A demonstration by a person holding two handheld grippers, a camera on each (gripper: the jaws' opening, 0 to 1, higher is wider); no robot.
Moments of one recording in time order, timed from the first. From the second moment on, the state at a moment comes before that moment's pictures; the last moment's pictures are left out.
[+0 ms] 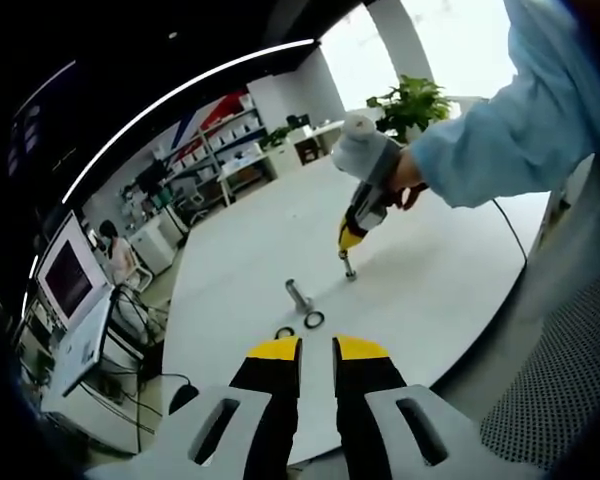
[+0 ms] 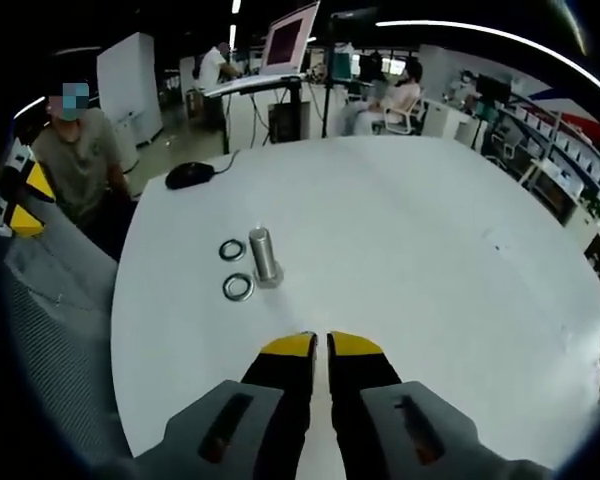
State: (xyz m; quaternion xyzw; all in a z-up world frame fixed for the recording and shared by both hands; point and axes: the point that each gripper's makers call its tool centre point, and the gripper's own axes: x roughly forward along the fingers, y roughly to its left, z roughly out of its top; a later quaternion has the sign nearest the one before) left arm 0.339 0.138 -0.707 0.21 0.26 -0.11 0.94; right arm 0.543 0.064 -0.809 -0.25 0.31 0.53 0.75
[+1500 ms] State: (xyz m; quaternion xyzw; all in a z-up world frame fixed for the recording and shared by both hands) left arm 0.339 0.138 -0.710 0.21 0.26 -0.11 0.93; right arm 0.528 0.072 -0.804 -0.27 0.27 0.54 0.75
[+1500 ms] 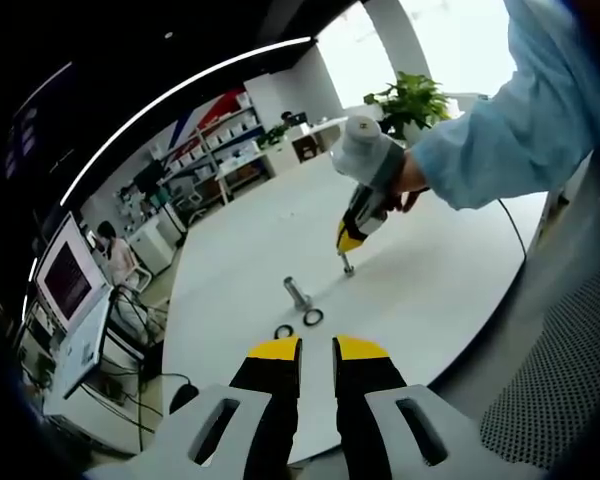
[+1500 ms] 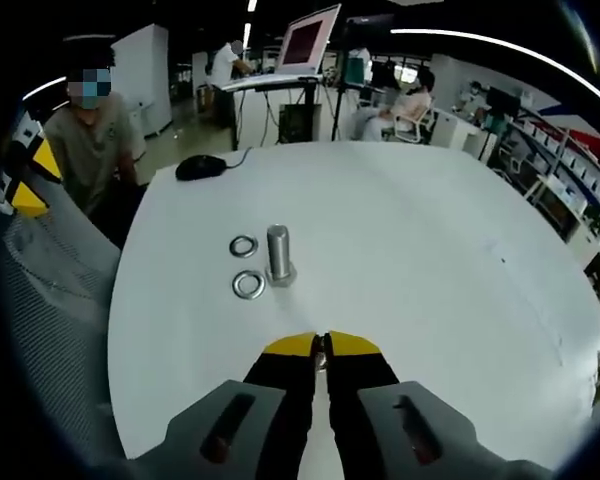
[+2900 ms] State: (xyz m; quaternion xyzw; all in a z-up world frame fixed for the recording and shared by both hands) left arm 0.338 0.139 -0.714 0.21 0.27 -0.11 0.93; right arm 0.531 0.070 -0.815 0.26 0.41 0.41 0.77
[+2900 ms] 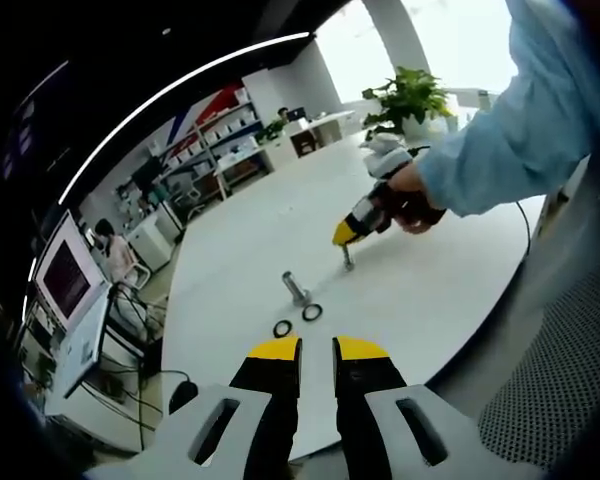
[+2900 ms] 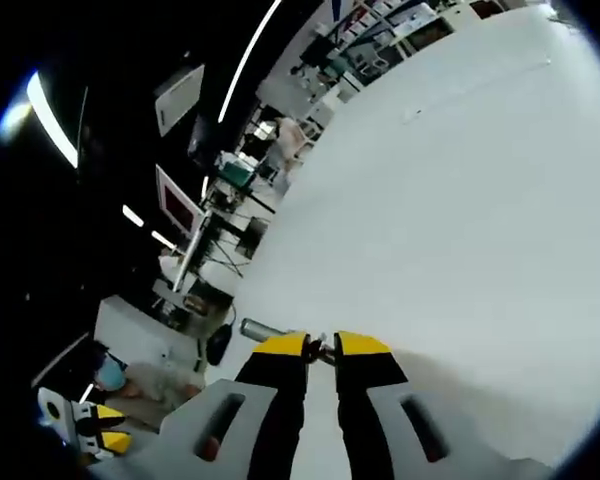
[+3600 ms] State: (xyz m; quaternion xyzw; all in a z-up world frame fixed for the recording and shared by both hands) left arm 0.338 0.138 -0.713 0.22 0.27 -0.12 0.93; right arm 0.535 0.063 -0.801 0.08 0.37 0.45 0.81
